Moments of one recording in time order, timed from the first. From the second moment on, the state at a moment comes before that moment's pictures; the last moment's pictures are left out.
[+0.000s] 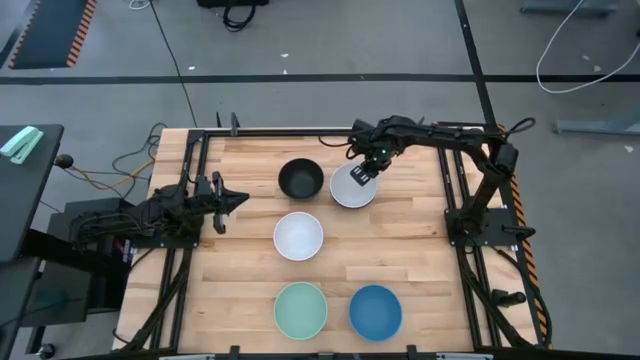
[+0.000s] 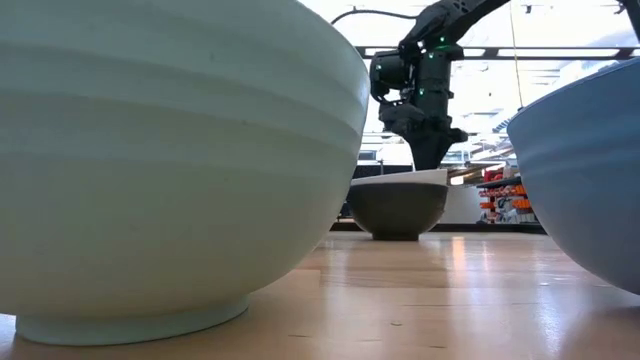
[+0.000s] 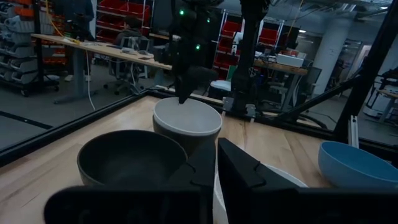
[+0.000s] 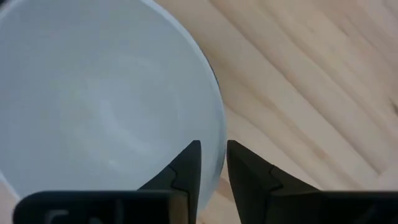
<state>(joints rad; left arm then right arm) 0.14 0.01 0.01 0.04 -0.08 -0.20 -0.47 1.72 1.36 -1.07 -0.02 0.39</state>
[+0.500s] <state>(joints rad) 0.14 0.01 0.01 0.03 -0.08 -0.22 -0.45 1.62 1.41 -1.14 0.03 0.41</state>
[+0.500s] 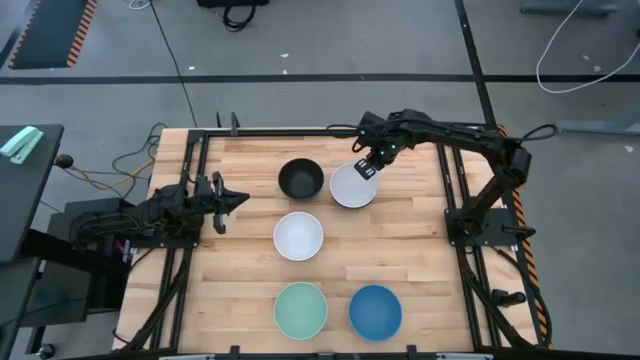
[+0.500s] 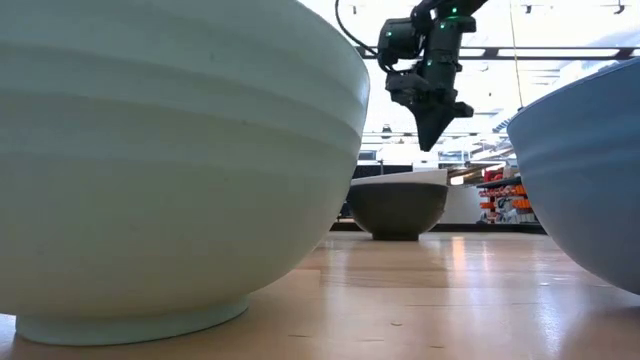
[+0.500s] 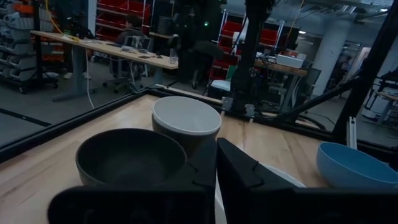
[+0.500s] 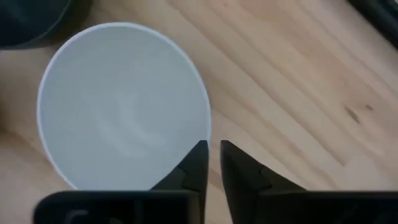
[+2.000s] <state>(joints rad) 0.14 0.14 0.02 0.02 0.01 -0.35 -0.42 1.62 1.31 -1.05 0.02 0.37</state>
